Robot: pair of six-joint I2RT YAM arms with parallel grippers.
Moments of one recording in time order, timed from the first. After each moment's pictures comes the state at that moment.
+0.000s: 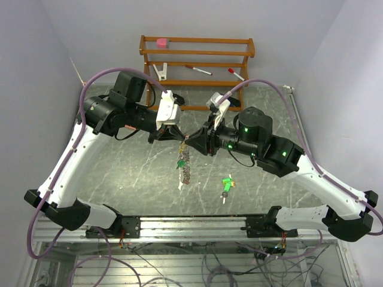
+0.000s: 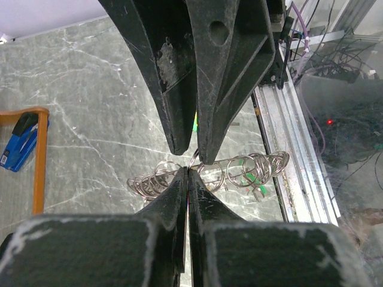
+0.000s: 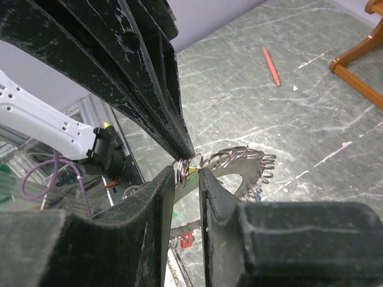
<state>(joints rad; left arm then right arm) -0.57 1.38 1.82 -1.18 0.96 0.83 1.00 1.16 1.38 -0.43 -0.13 0.20</state>
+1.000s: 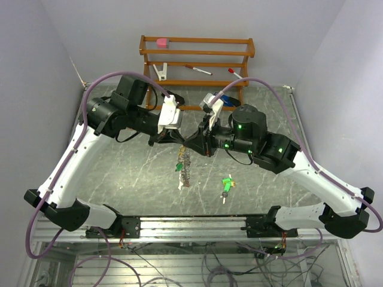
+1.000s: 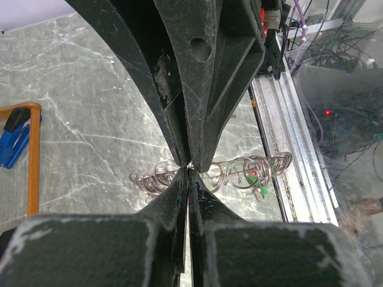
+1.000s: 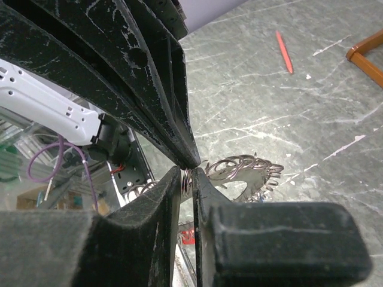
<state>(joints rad) -0.59 1.37 1.80 -1.20 0.93 0.85 1.00 1.20 1.44 -0.50 -0.18 0.18</state>
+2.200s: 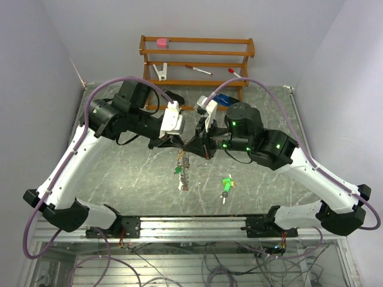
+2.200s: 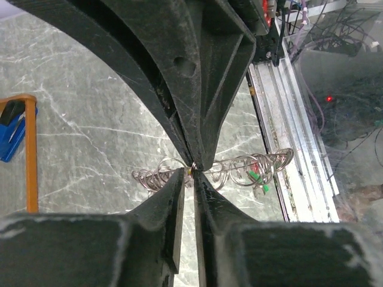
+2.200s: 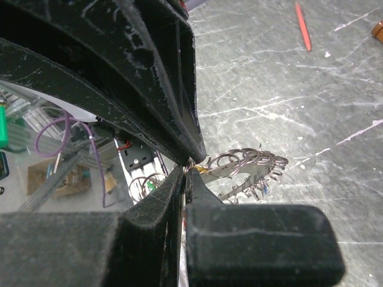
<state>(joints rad) -0.63 1.36 1.80 -1.25 0.88 0.89 1.00 1.25 1.51 -0.61 -0.24 0.17</state>
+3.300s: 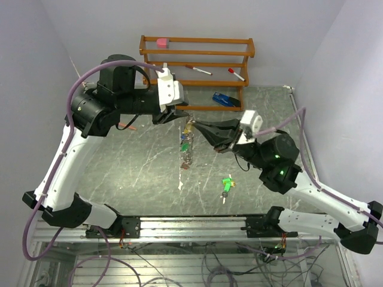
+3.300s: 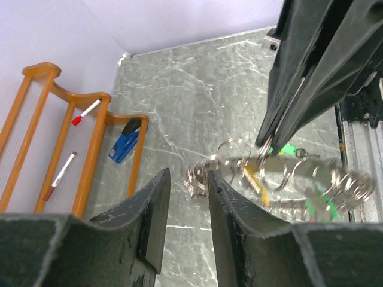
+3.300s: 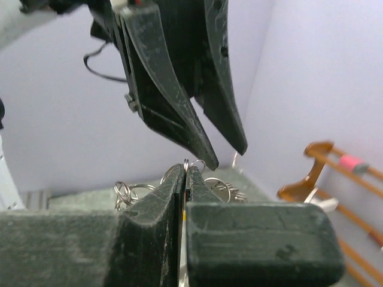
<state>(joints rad) -0.63 1.41 2.02 -0.99 0.70 0.64 1.00 0.98 1.00 0.34 -0.15 -0.11</state>
